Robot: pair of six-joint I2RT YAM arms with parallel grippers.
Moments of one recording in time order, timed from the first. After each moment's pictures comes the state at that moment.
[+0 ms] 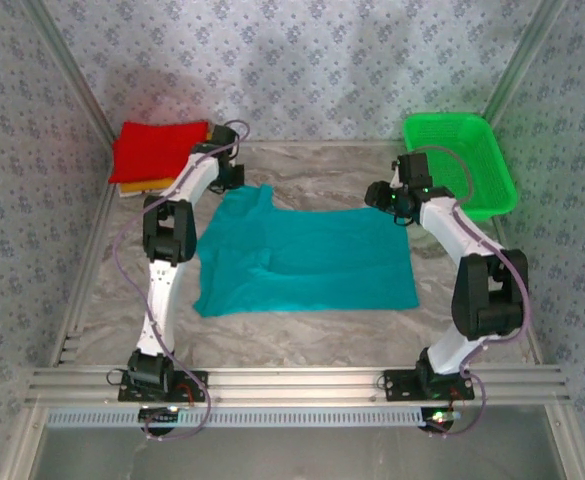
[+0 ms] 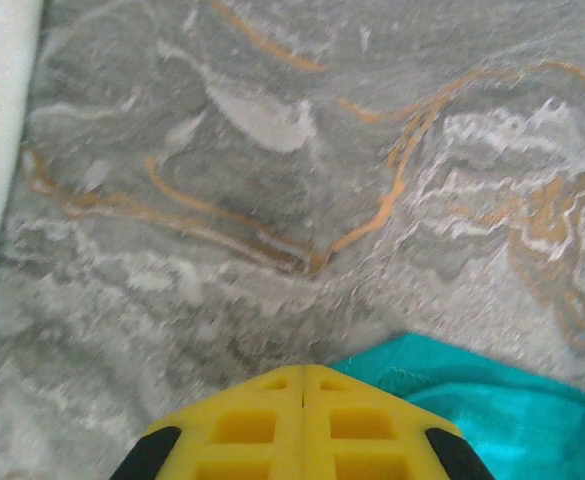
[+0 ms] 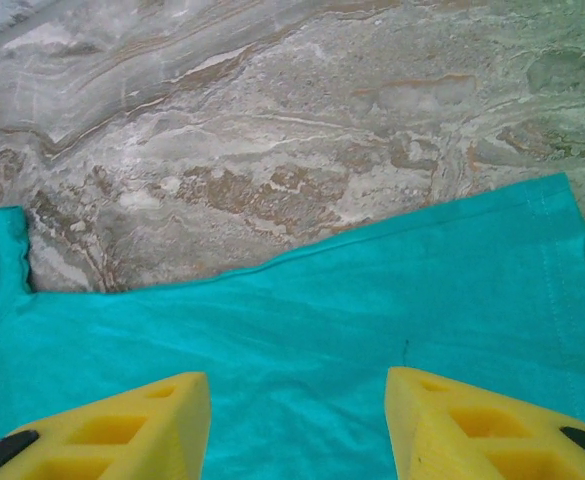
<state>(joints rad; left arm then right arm) -0.24 2.51 2.25 -0.86 -0.04 -0.26 0.14 1.66 1.25 -0.45 -0.15 0.41</state>
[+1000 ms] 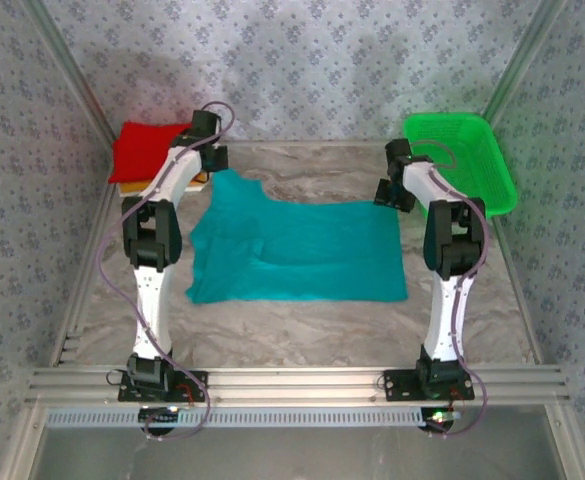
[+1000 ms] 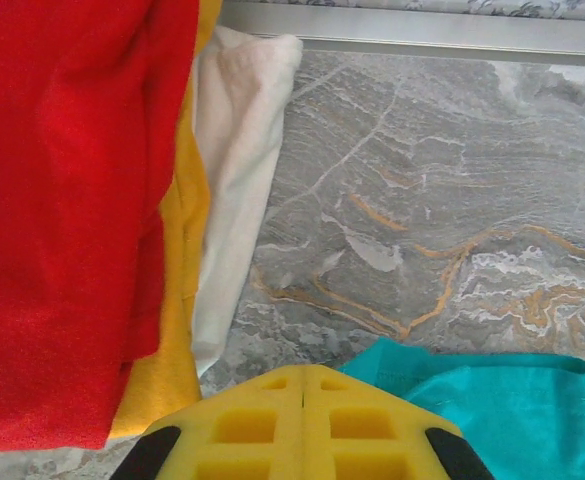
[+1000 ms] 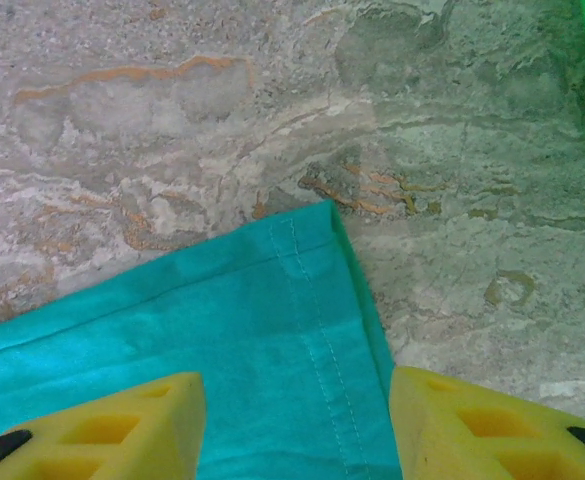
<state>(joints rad) -0.18 2.34 2.15 -0.73 -0.12 -0.20 0.10 2.17 1.74 -0.82 0.09 0.38</state>
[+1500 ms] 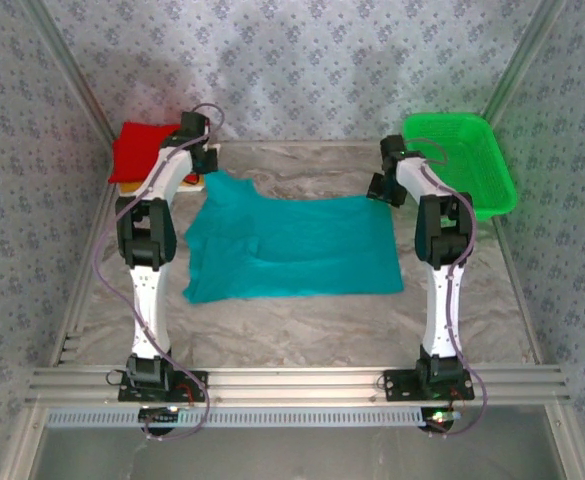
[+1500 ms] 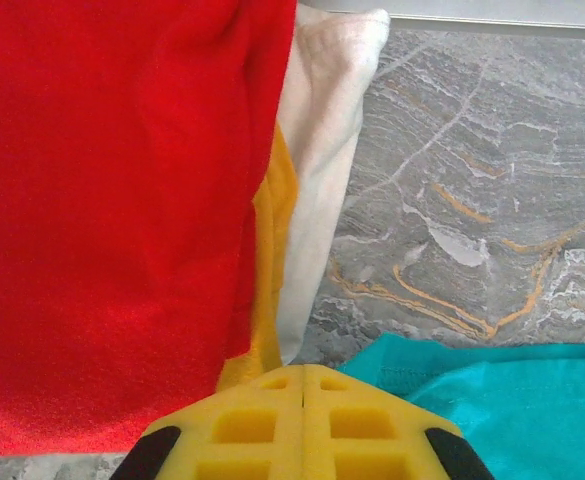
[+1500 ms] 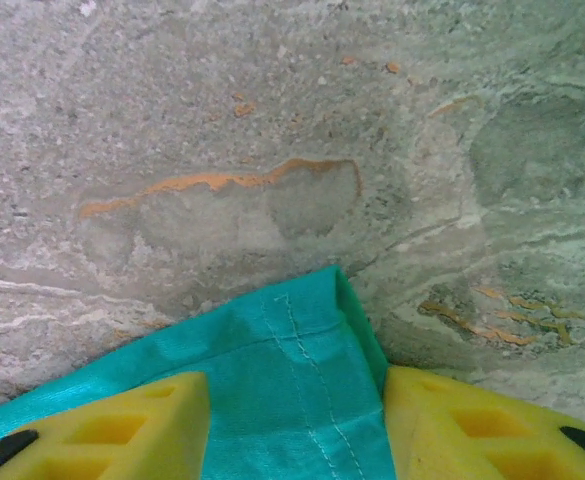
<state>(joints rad) -0.13 2.35 2.13 -0.73 -0.12 -0.16 0.10 2.33 1.92 -0.82 0.01 0.45</state>
